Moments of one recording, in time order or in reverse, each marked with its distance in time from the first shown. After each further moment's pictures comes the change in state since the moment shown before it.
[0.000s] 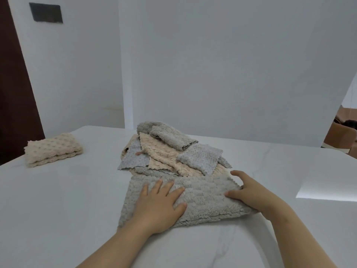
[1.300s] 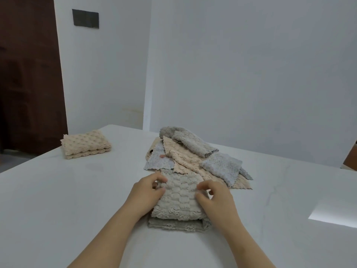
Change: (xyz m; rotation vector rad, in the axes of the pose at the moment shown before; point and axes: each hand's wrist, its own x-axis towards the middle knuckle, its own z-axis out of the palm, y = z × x) left_hand -0.028 -0.081 -0.019 -0.941 0.398 -0.206; right_hand -0.016 -0.066 0.115 -0.100 0.252 -0.458
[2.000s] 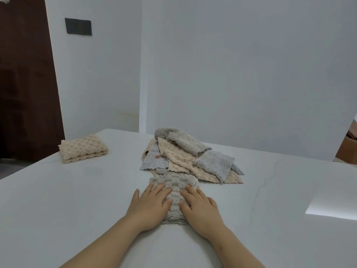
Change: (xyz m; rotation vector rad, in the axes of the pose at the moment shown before) left_hand -0.023 0.001 0.023 0.748 -0.277 0.089; right_hand -0.020 0.001 0.015 -0.323 -0.343 0.009
